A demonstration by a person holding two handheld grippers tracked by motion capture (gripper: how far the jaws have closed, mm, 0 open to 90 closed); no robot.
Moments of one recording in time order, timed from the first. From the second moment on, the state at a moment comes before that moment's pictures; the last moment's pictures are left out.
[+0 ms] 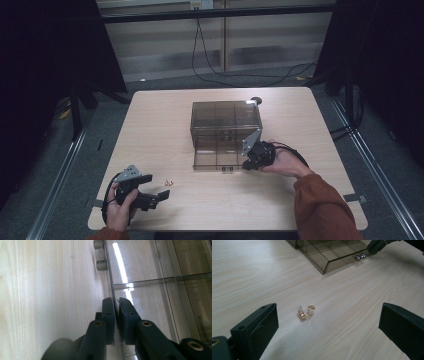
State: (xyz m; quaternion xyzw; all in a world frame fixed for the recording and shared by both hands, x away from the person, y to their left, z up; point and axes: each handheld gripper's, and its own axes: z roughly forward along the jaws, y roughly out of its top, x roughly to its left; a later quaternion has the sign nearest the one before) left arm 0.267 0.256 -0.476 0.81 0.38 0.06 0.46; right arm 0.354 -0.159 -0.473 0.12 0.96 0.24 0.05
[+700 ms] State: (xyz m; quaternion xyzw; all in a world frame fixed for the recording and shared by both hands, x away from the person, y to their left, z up) left arm 0.269 0.255 -0.477 0.81 0.38 0.06 0.45; right arm 0.337 -0.176 -0.479 0.25 0.89 0.37 0.12
